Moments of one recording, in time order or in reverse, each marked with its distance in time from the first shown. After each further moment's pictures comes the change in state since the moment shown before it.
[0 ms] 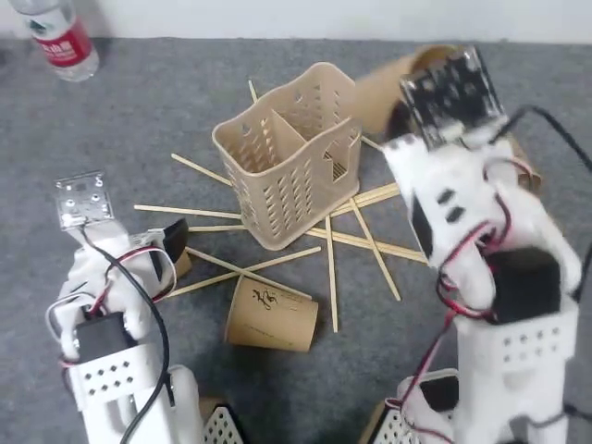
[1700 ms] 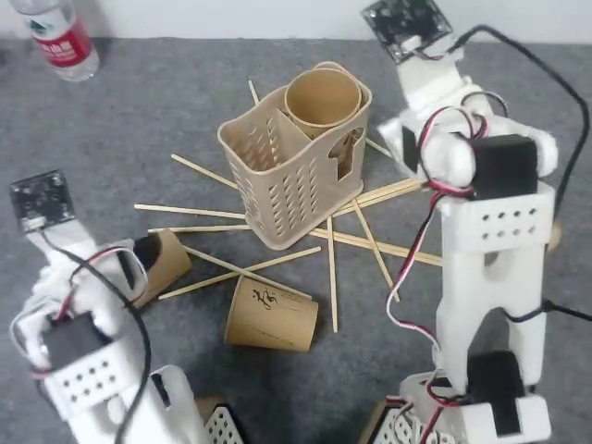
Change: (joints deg) left arm -10.5 3.9 -11.5 13.7 -4.8; right arm 6.6 25.5 -21.5 25.3 4.0
